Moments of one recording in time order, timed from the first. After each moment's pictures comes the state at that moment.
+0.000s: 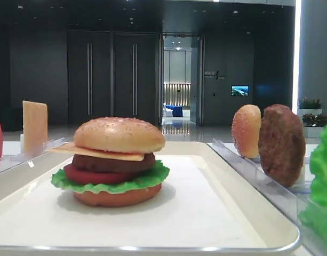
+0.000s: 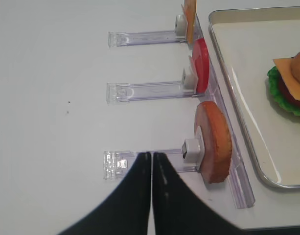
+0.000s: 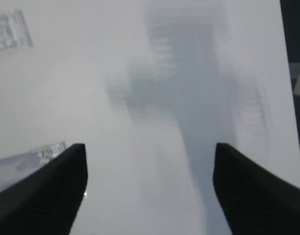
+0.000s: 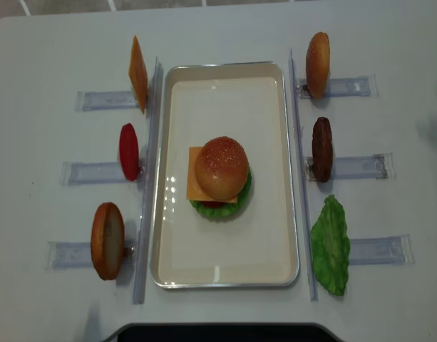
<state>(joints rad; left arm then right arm) 0.01 -0.01 -0.47 -0.01 1.11 0.04 -0.14 1.62 -1.36 -0.05 1.17 0.05</state>
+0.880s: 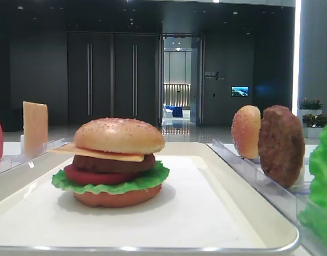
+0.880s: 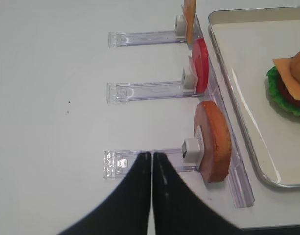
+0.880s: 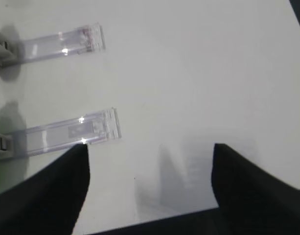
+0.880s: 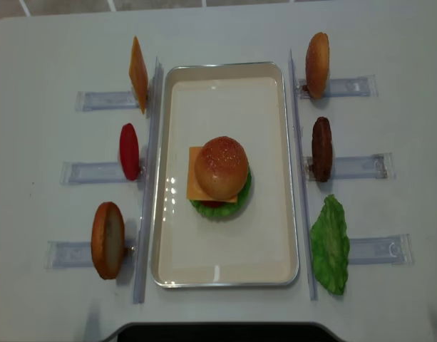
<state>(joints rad) 0.01 -0.01 -0.47 -0.01 1.11 0.04 -0.14 0.29 -0.51 0.05 1.15 -0.01</state>
